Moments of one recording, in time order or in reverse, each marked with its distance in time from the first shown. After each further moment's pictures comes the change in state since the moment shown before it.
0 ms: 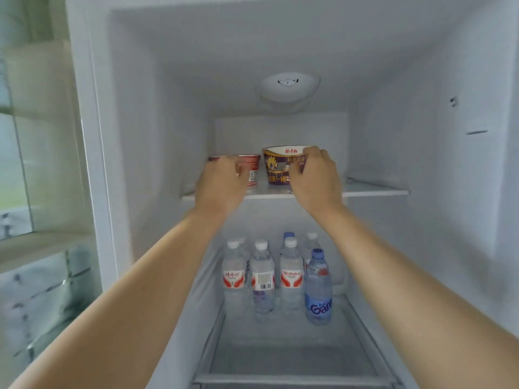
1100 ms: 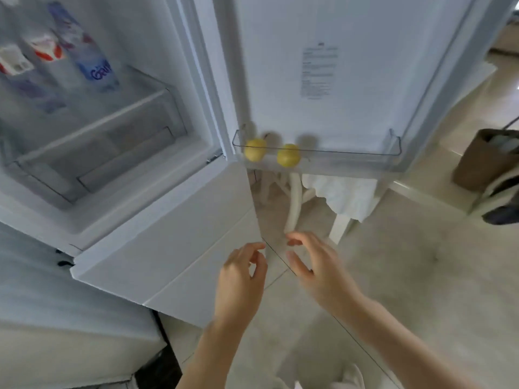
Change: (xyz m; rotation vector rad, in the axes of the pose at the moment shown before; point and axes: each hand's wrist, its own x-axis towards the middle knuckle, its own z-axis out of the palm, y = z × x) left_hand -0.646 0.053 -0.143 -0.635 -1.126 -0.007; right_hand -0.682 -0.042 -0.314 -0.134 -0.309 0.783
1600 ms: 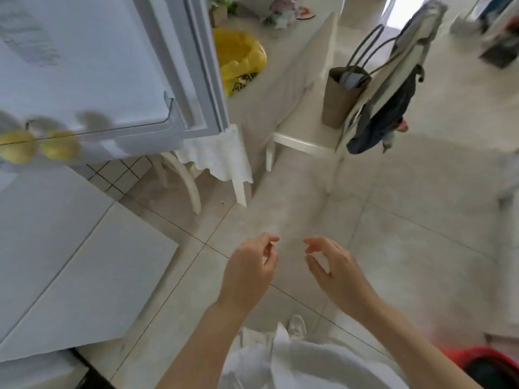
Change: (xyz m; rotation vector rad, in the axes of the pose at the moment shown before) left_hand -0.074 0.165 0.269 0.074 -0.496 0.304; right_hand -0.184 0.195 -0.225 -0.137 0.125 0.469
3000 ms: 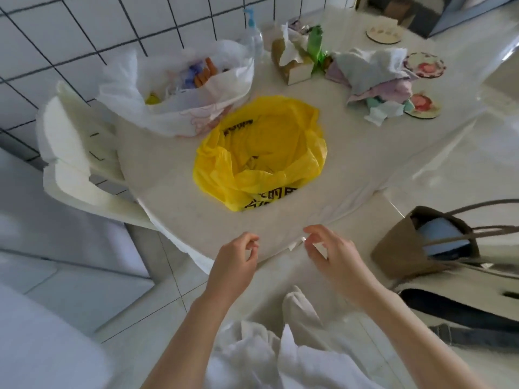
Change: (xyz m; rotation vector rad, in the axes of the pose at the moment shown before) left_hand 0.548 -0.040 0.006 -0.093 0.245 -0.539; right_hand 0.647 0.028 -0.130 -0.137 -0.405 -0.313
